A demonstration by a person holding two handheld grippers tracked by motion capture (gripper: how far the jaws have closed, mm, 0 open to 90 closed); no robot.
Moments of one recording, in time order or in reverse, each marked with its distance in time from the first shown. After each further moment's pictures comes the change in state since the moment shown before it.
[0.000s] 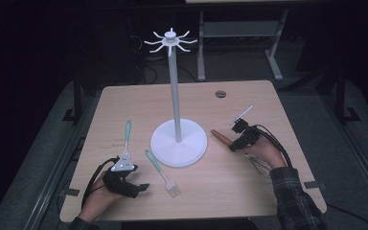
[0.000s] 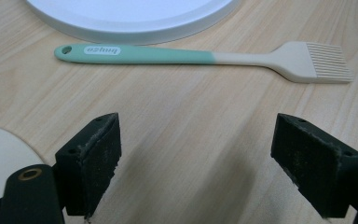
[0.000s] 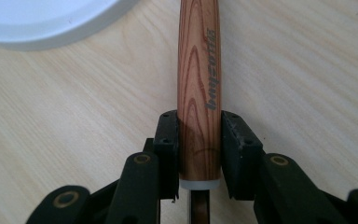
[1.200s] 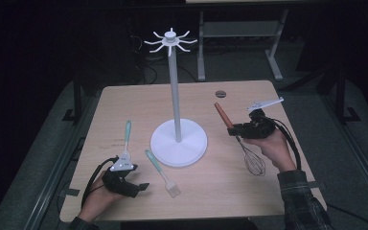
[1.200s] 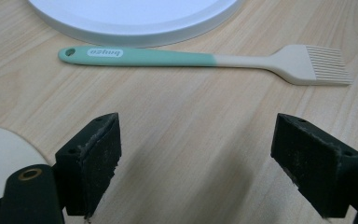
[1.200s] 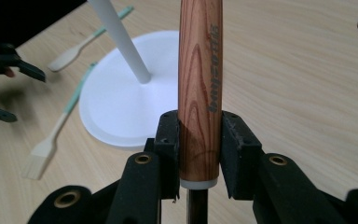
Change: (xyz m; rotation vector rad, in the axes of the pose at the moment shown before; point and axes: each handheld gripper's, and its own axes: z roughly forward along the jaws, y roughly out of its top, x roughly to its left) left arm 0.001 0.000 -0.002 -0.008 -0.001 -0.003; right arm 0.009 -0.012 -0.071 -0.459 0.154 0.039
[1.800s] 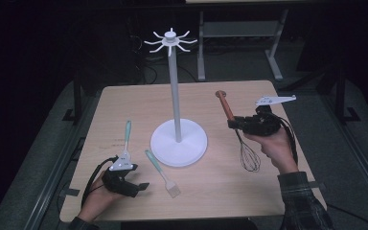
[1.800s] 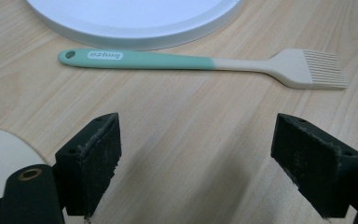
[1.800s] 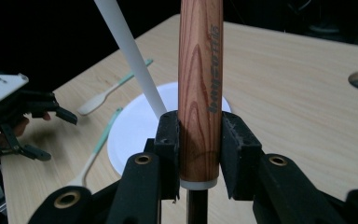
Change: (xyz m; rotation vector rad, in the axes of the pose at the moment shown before) left arm 0.000 0.000 -0.001 -0.010 -0.007 -0.007; right arm 0.021 0.012 -0.027 -0.179 0.022 -0.004
